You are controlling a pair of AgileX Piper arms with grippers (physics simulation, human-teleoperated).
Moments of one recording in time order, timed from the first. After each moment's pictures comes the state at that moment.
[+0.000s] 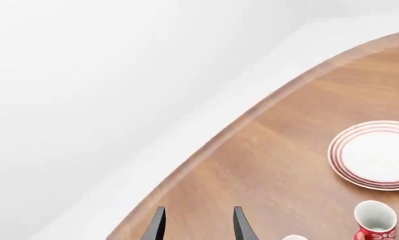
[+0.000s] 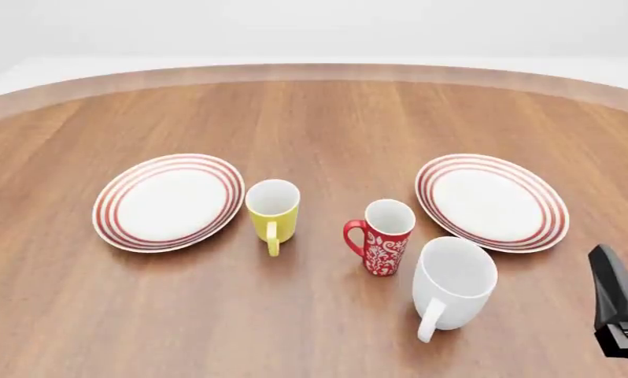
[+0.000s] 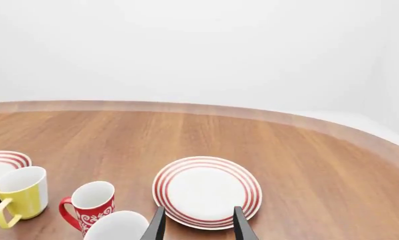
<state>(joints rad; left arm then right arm) -0.45 1.06 -1.41 0.49 0.51 -0.01 0.00 -0.01 -0.02 -0.04</state>
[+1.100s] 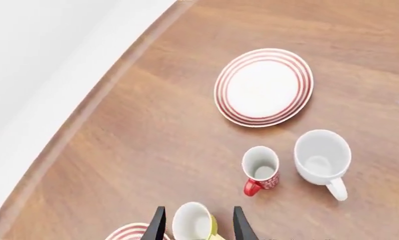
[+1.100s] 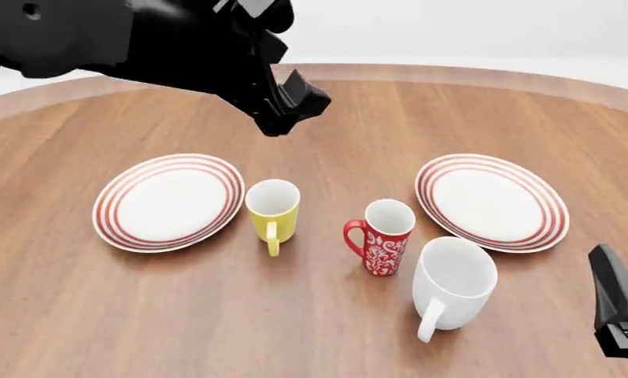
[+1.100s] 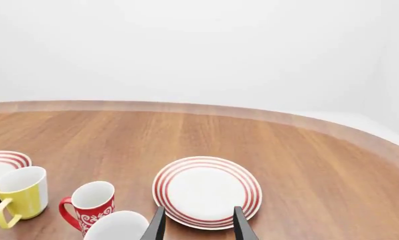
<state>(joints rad) -0.74 1.37 -1.36 0.58 0.41 -0.01 0.00 -0.01 -0.02 -0.04</state>
